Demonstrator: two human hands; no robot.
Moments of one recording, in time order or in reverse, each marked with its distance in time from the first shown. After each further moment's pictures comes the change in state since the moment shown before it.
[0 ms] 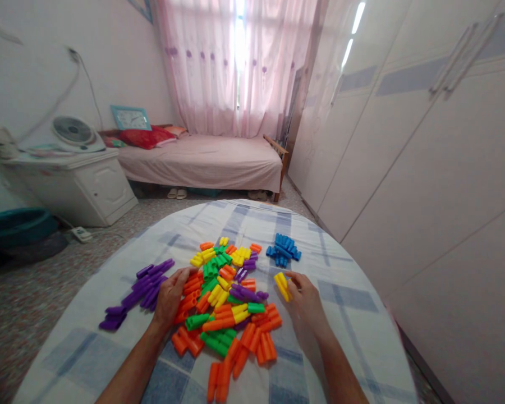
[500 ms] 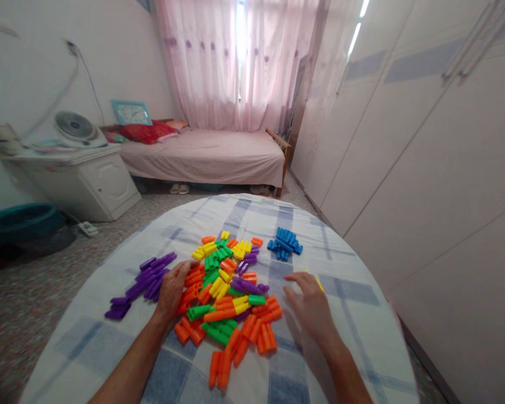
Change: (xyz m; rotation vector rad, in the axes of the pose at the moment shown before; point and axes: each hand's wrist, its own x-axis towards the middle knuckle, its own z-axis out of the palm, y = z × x) left_hand -0.001 0.004 0.002 0.000 0.007 -0.014; right_hand -0.024 -0.009 -0.015 -0.205 -0.030 -0.256
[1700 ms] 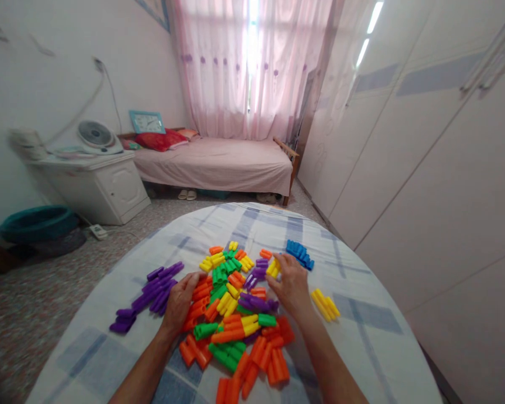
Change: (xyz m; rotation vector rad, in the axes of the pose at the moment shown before) left_hand 0.000 0.001 0.001 -0.016 -0.006 -0.035; right_hand 0.079 -0.036 0.042 -0.309 -0.036 -0.090
